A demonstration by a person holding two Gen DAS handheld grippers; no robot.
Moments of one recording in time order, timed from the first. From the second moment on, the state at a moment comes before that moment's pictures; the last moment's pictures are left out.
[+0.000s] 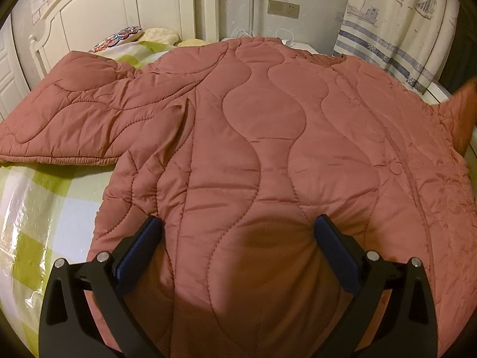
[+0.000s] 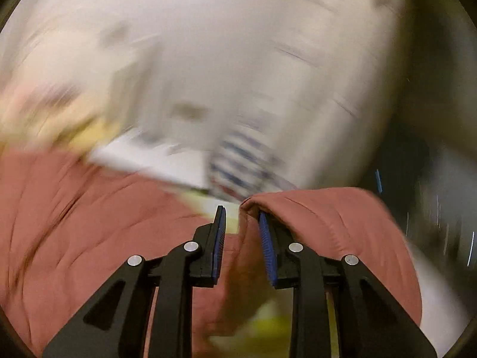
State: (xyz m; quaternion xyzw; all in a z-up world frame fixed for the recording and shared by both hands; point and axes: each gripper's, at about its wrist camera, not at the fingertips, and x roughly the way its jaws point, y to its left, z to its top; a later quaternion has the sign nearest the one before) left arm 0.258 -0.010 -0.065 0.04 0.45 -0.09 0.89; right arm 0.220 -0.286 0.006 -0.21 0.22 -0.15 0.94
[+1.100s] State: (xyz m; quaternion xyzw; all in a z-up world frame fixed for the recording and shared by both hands) left arm 0.254 -0.006 -0.067 0.03 0.45 -0.09 0.89; right arm 0.131 -0.236 0.008 -0.16 0.16 0.01 0.97
